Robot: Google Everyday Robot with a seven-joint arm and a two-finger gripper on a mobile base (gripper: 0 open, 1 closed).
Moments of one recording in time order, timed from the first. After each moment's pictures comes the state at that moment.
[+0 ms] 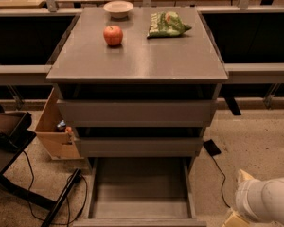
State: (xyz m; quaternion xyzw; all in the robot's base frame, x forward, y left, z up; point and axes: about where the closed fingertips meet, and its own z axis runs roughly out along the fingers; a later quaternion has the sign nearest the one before) arm 0.364 -0.271 0.604 -0.49 0.86 -0.05 0.17
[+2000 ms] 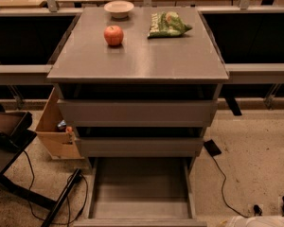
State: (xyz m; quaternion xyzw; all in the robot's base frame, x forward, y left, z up) arm 0.343 -0.303 0.337 -0.41 0.89 0.05 0.16
